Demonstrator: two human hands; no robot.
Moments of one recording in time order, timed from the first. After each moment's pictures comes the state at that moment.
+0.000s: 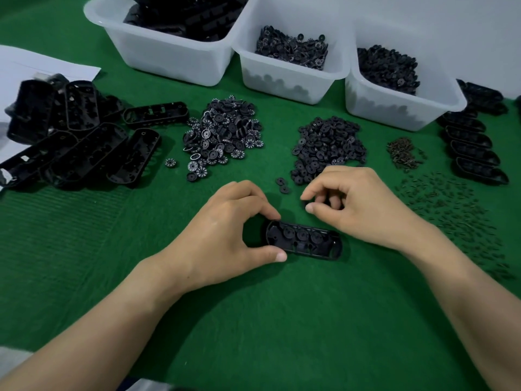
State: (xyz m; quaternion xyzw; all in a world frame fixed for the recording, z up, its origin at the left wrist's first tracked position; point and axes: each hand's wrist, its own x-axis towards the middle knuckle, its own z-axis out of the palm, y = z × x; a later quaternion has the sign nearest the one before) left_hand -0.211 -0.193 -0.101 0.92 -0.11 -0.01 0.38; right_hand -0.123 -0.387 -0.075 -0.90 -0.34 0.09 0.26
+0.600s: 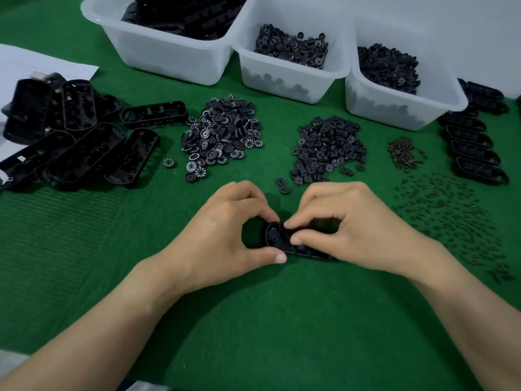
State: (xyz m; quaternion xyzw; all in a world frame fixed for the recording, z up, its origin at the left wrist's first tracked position) left_hand -0.211 -0.192 -0.100 0.92 -0.11 -0.01 0.38; right_hand -0.144 -0.382 -0.071 -0.86 -0.42 0.10 0.27
